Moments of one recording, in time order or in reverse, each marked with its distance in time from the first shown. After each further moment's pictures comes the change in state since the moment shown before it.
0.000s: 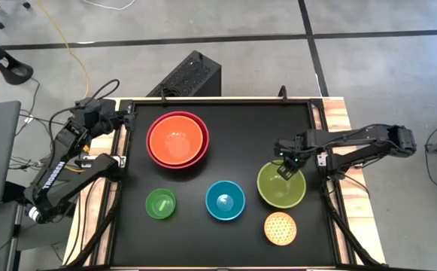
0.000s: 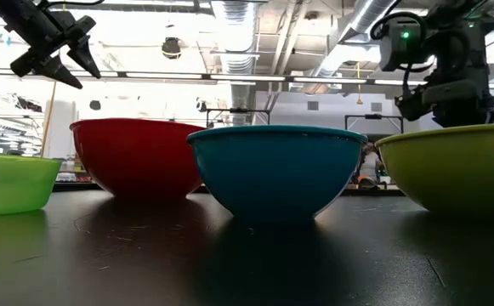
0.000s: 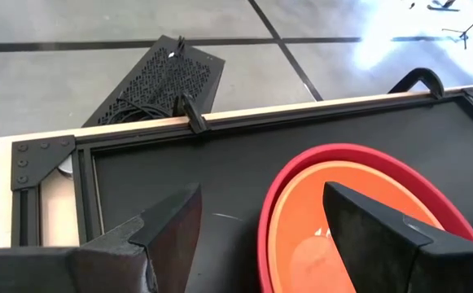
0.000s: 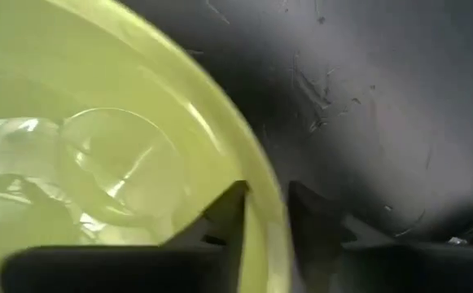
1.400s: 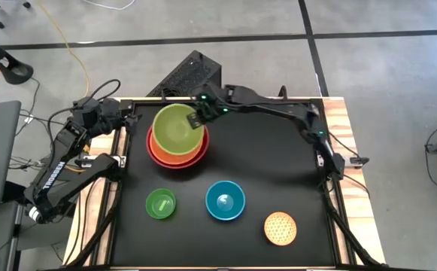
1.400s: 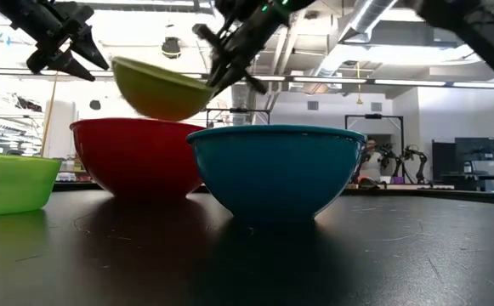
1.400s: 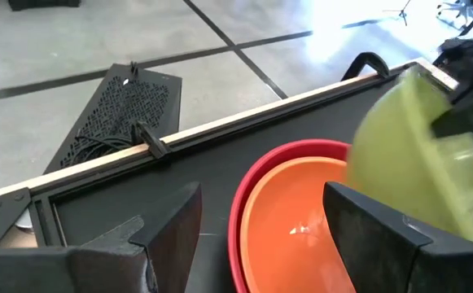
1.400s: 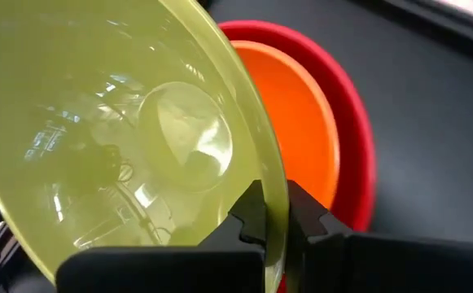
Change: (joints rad) left arm 0.000 -0.002 0.000 0.061 0.133 0.143; right arm -0.184 1.023 1.509 0.223 -0.085 -0.052
